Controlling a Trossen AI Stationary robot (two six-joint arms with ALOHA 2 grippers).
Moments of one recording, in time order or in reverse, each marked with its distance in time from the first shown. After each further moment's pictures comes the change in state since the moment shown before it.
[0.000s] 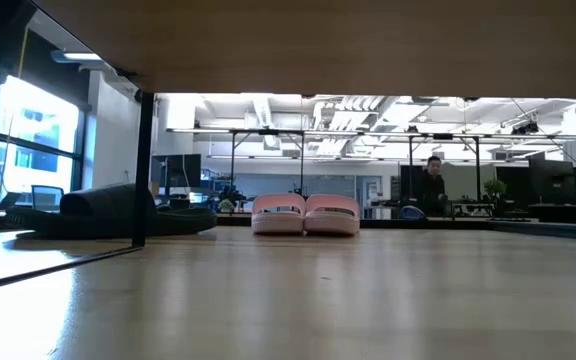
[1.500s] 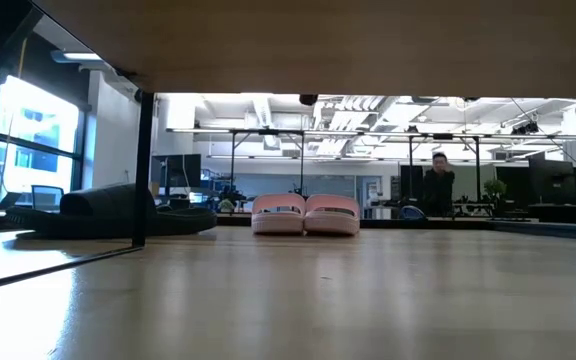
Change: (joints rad) left arm 0.060 0.038 0.000 0.149 -0.147 -0.324; right arm 0.054 0.255 0.113 0.139 -0.157 -0.063
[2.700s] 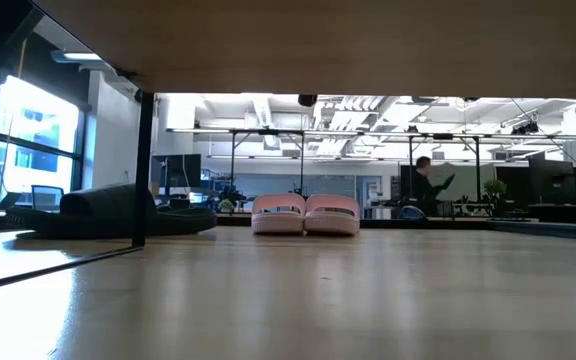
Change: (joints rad) left arm 0.000 -0.001 0.000 -0.005 0.018 -0.027; right arm 0.015 -0.032 0.000 -0.031 -0.018 -0.016
